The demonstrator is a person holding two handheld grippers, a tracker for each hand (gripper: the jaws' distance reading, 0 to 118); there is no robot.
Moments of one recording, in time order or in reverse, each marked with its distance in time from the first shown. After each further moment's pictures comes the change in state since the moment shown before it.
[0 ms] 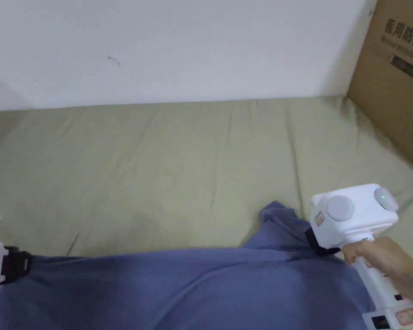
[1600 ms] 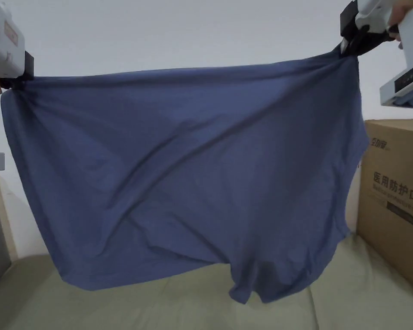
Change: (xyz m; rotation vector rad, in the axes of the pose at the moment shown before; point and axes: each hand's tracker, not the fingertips) left arm 0.060 0.344 0.342 0.728 0.295 -0.003; right arm 0.083 0.182 0.572 0.809 0.094 -0.236
